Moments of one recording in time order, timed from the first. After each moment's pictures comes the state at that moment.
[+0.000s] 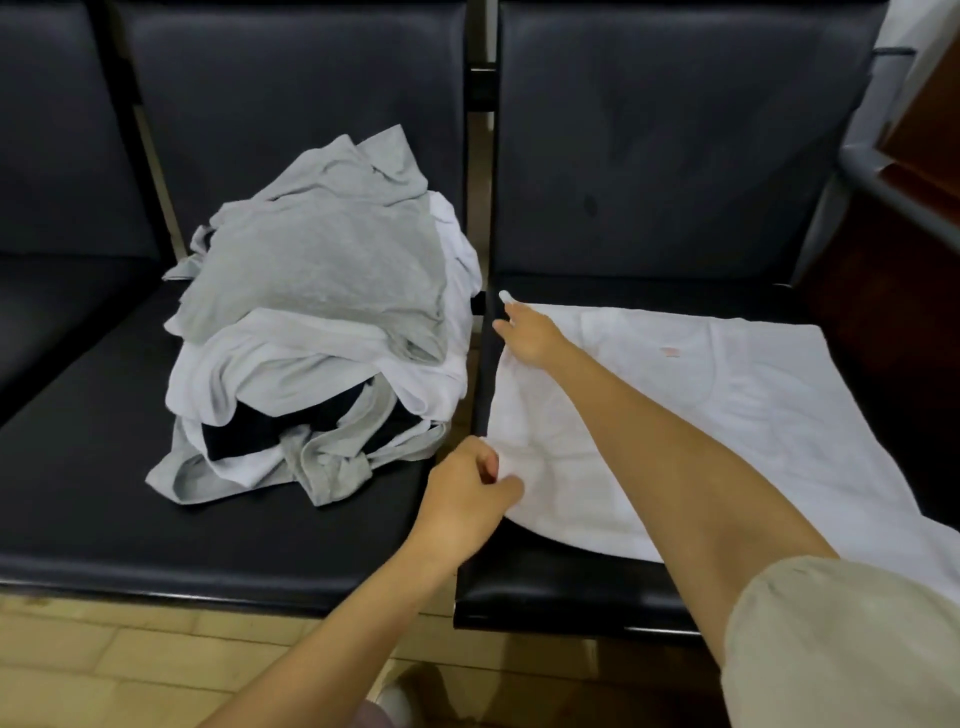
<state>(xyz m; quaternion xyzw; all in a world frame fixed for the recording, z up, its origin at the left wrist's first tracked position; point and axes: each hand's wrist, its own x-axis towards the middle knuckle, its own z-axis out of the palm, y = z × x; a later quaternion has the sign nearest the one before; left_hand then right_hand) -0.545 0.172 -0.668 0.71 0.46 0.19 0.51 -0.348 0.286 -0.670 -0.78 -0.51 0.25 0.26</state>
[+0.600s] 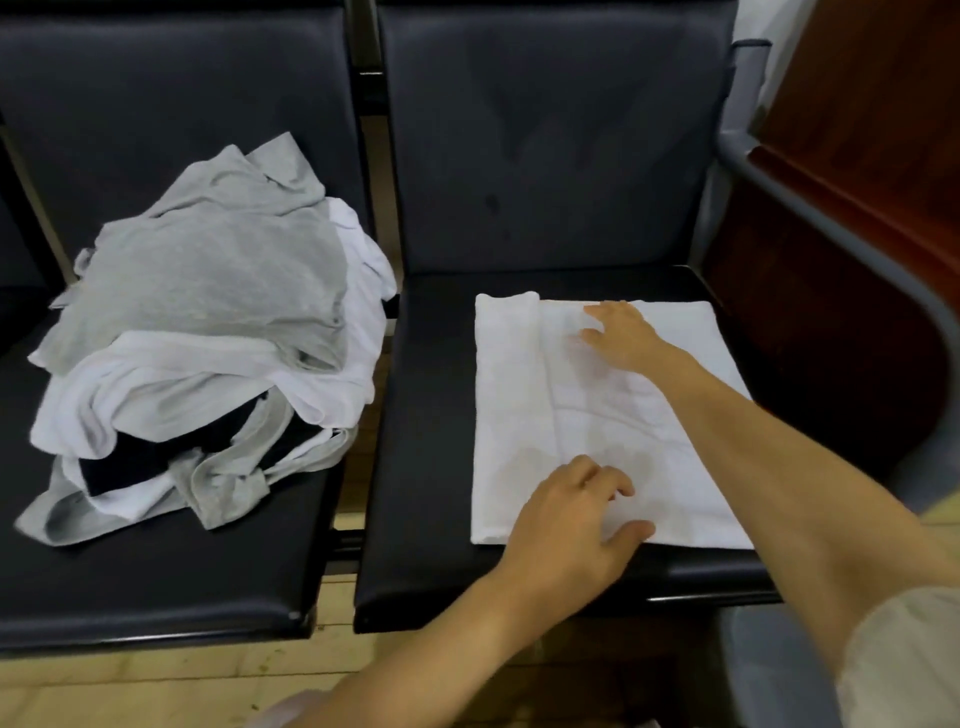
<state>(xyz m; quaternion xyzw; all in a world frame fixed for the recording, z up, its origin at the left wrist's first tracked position) -0.441 0.063 -0.663 0.90 0.18 0.17 0.35 -0.179 0.151 -0.674 -0.88 -0.45 0.12 0.12</state>
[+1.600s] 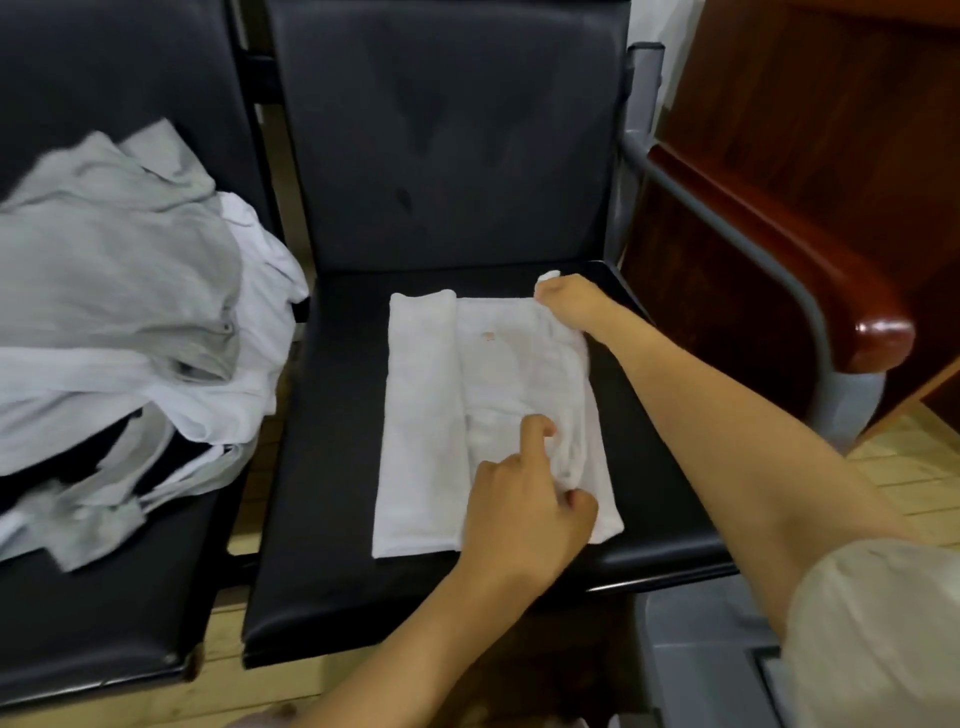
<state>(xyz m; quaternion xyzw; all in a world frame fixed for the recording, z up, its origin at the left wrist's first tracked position) -0.400 0.042 -0.644 0.86 0.29 0.17 0.38 -0.151 0.141 -0.629 -0.88 -0.39 0.18 0.22</state>
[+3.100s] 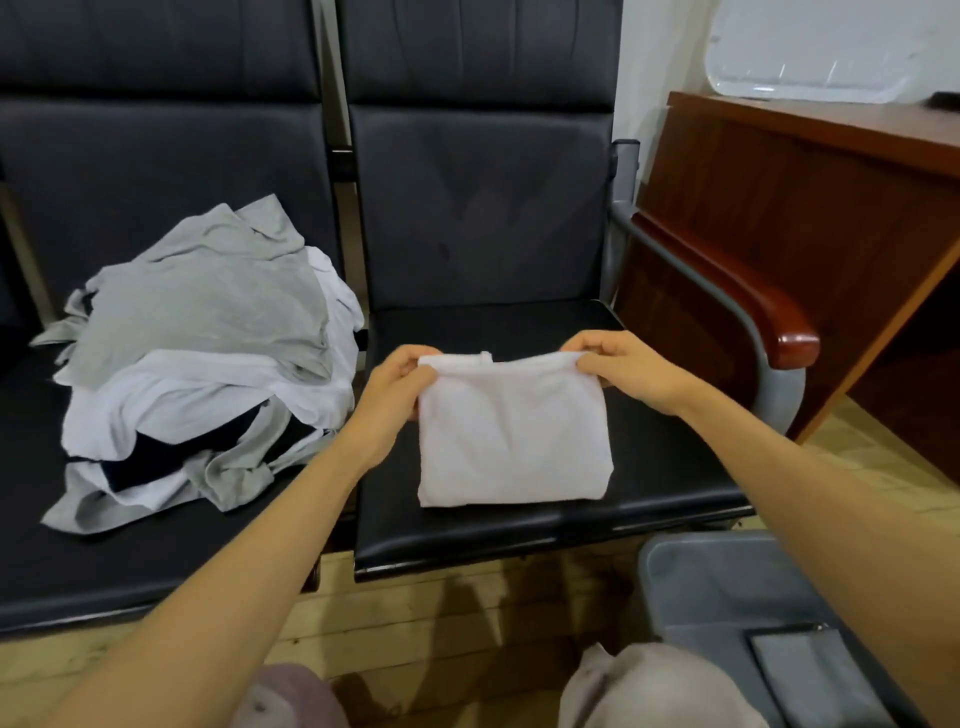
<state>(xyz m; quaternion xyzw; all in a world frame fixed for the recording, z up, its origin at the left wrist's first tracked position) -0.498 0.167 -0.603 0.68 0.26 0.28 0.63 -0.278 0.000 -0.561 -0.74 -0.47 0.28 0.39</state>
